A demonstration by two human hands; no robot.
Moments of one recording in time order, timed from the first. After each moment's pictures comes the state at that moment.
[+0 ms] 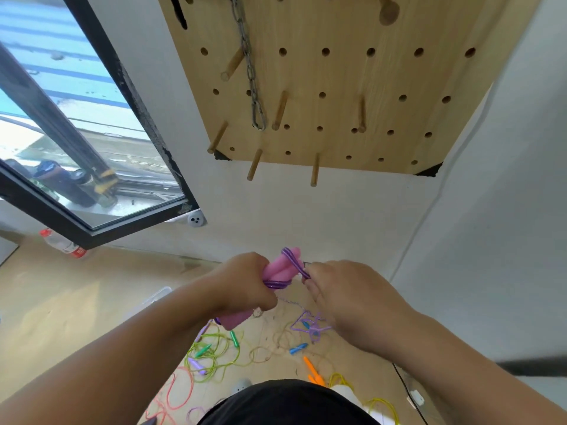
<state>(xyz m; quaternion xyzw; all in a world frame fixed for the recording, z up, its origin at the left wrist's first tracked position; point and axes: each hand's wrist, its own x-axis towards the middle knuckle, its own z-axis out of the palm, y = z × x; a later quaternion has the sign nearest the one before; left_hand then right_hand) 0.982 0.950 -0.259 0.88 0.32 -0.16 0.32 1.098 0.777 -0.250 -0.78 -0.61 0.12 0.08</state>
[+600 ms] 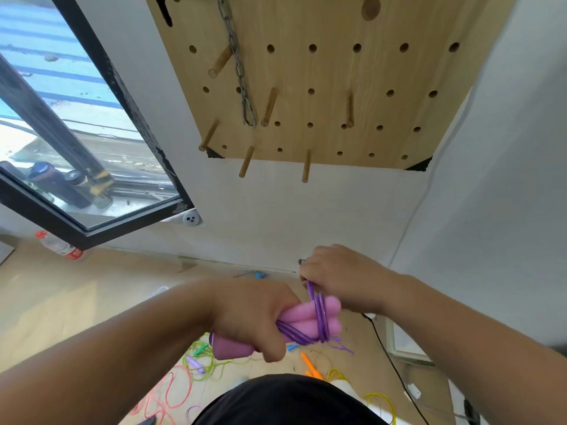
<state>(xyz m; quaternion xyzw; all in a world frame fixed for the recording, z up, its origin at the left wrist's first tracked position) 0.982 0.907 -0.217 0.84 0.08 -0.35 0.40 1.146 0.787 -0.284 -0.68 -0.72 0.12 0.00</state>
